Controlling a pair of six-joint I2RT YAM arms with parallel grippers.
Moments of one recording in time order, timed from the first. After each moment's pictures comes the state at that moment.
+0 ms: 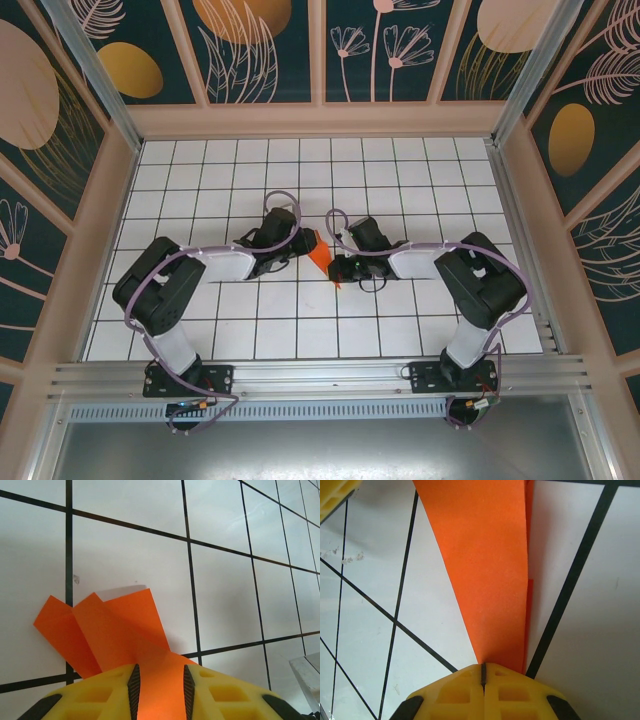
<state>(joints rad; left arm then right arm) -0.64 1.75 0.82 0.23 0.08 -0.81 0.66 1.73 0.77 -0.01 -0.45 0.50</state>
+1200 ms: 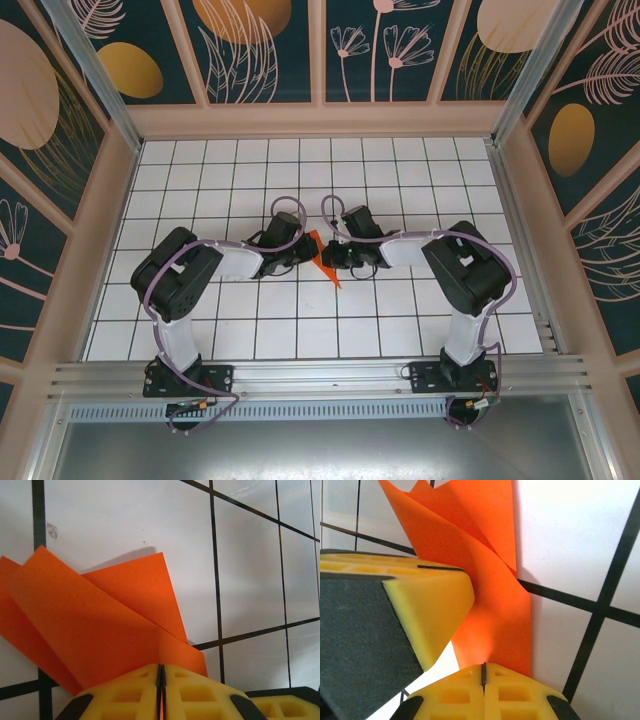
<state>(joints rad) -0.64 1.87 0.83 0.27 0.17 -0.85 0.64 1.85 0.90 0.03 -0.42 0.57</state>
